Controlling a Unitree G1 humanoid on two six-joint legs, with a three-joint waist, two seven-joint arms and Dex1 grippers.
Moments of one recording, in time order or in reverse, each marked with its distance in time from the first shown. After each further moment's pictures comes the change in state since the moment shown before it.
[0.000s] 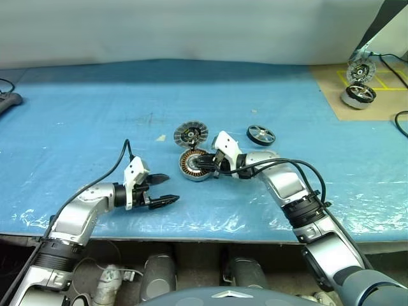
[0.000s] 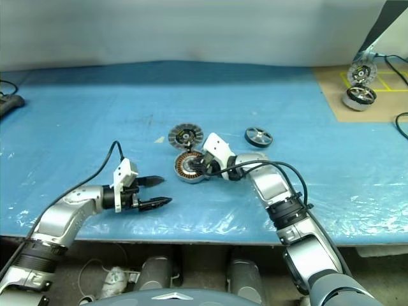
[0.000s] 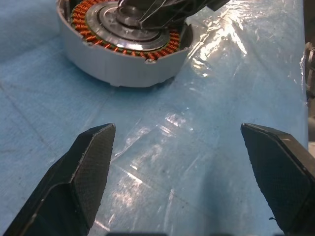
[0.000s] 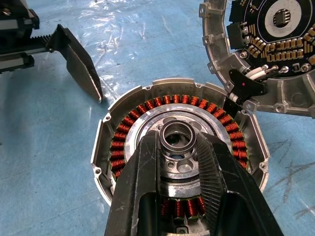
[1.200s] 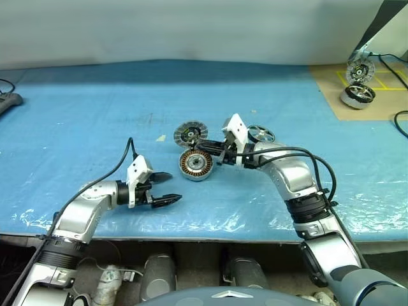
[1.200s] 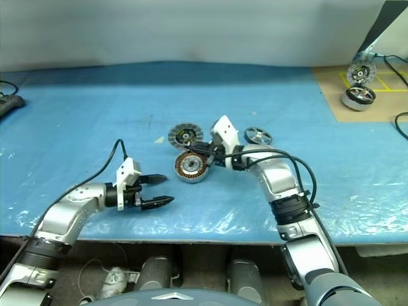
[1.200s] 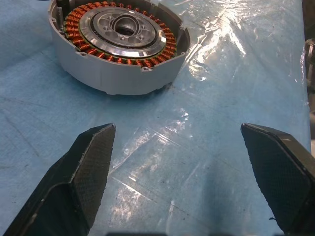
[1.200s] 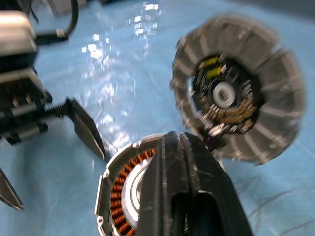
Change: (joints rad) left arm -0.031 -0.024 -0.006 0.034 0.037 -0.004 -0.016; right arm -0.008 0.030 -0.093 -0.062 0.096 0.085 -0.019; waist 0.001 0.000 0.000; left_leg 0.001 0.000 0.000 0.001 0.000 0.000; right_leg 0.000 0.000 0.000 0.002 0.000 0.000
